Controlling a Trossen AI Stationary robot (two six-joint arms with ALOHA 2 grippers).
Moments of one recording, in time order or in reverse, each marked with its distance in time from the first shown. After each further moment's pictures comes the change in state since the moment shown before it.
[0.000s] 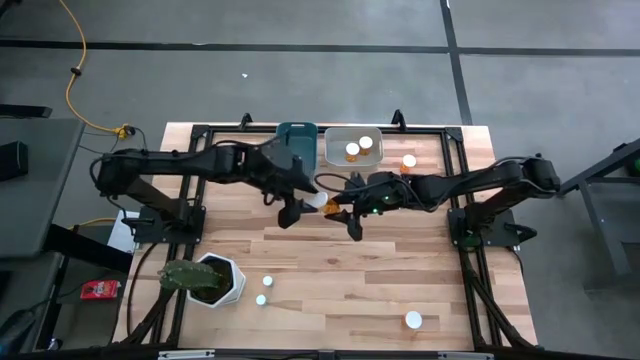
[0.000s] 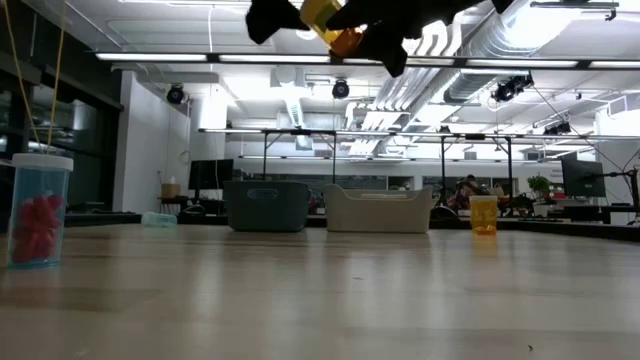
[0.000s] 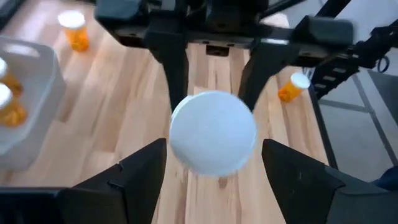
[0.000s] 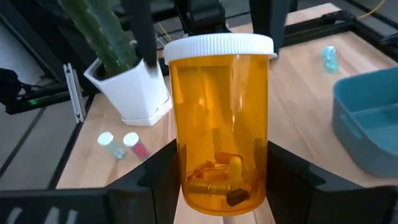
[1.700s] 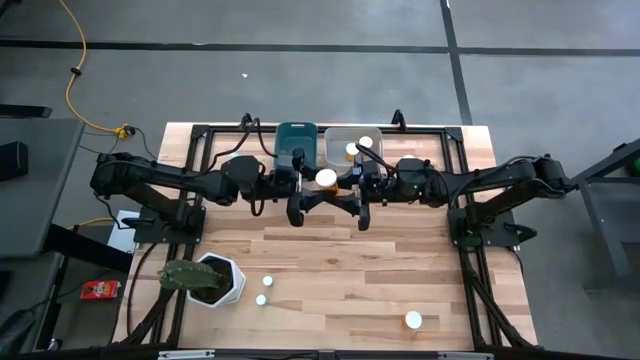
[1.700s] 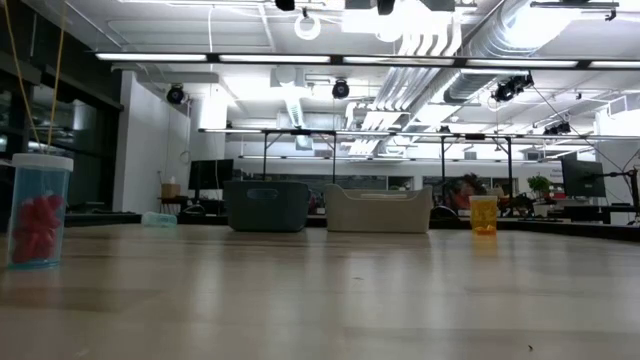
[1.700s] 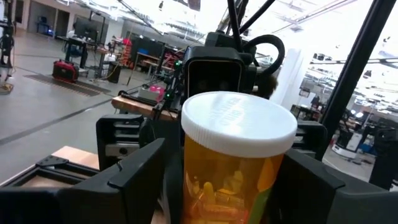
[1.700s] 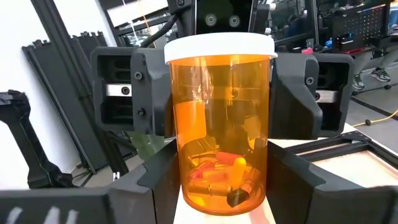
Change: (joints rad) left arm -0.092 -0.041 -0.344 1.113 -0.236 -0.104; right arm 0.008 -0.082 0.001 0.377 -0.001 -0.002
